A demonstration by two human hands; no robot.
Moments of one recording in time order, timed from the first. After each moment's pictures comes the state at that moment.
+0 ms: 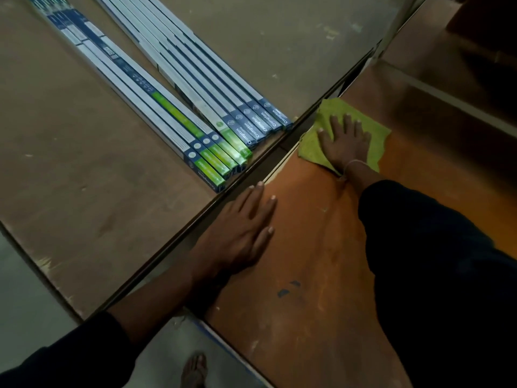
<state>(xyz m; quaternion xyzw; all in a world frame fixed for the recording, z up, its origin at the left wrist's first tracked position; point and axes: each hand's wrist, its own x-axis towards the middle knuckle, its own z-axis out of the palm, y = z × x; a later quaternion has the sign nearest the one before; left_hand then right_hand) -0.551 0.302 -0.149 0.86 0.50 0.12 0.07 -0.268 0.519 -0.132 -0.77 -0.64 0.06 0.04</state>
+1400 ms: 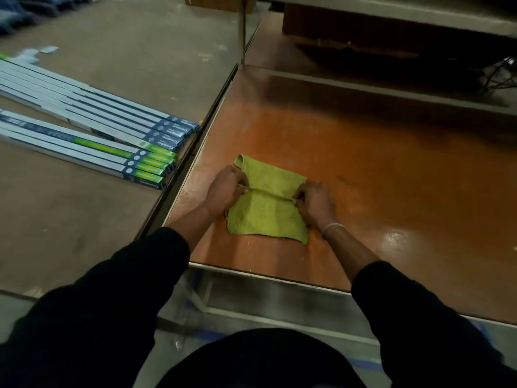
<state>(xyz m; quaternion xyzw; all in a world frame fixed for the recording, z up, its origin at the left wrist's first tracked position) -0.451 0.284 -0.107 0.87 0.41 0.16 0.22 -0.227 0.141 -0.107 -0.82 -0.55 0.08 0.15</state>
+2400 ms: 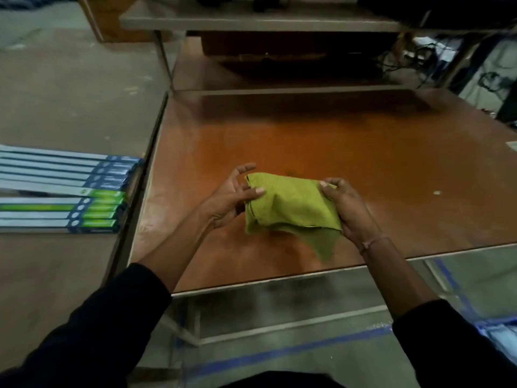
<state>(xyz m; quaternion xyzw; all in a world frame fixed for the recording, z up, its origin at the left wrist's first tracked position) -0.392 0.204 -0.022 0.51 0.17 0.14 0.83 -0.210 -0.005 -0.007 -0.61 -0.16 0.37 0.68</state>
